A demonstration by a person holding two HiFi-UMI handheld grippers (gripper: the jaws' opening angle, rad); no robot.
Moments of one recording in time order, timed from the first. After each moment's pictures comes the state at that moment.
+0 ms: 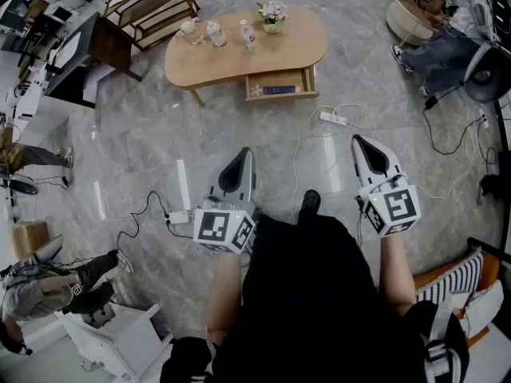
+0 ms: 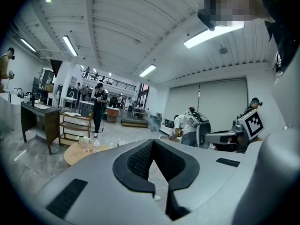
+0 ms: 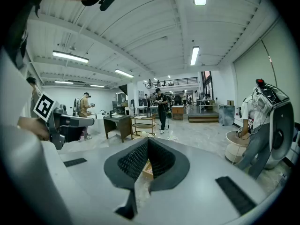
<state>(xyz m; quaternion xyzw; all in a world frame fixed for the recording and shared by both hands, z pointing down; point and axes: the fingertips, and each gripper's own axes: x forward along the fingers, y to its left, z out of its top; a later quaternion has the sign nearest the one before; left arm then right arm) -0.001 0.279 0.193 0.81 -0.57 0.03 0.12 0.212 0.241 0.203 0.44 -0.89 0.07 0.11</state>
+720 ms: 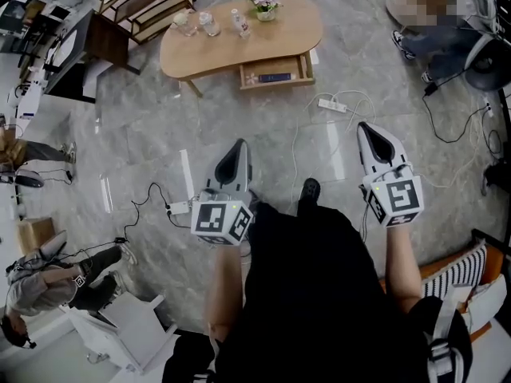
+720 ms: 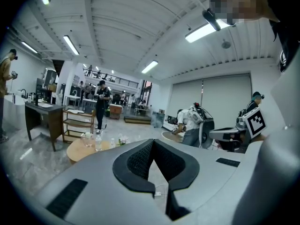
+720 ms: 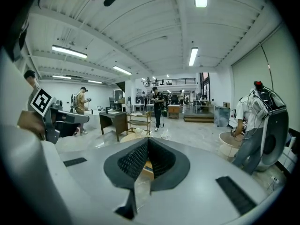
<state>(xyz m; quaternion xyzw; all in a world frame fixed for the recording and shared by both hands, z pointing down) 0.028 0.279 0.208 0.80 -0.58 0.05 0.13 0.260 0.235 0.212 0.46 -0.88 0.06 0.13</state>
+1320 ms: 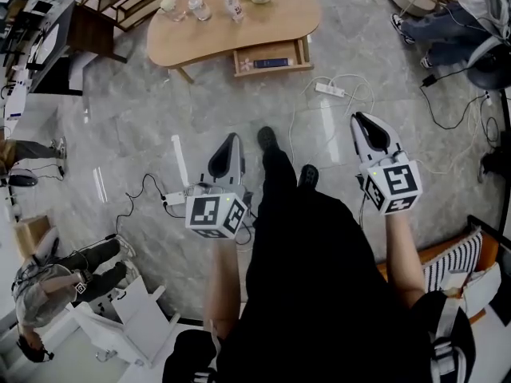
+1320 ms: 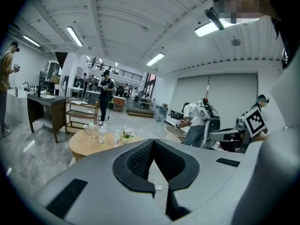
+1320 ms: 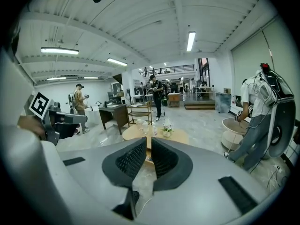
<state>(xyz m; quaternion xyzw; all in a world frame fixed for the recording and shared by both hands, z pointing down) -0.011 0.245 0.247 0.79 -0.59 0.07 0.18 0.229 0.196 0.258 0.45 -0.87 0.12 0.17</state>
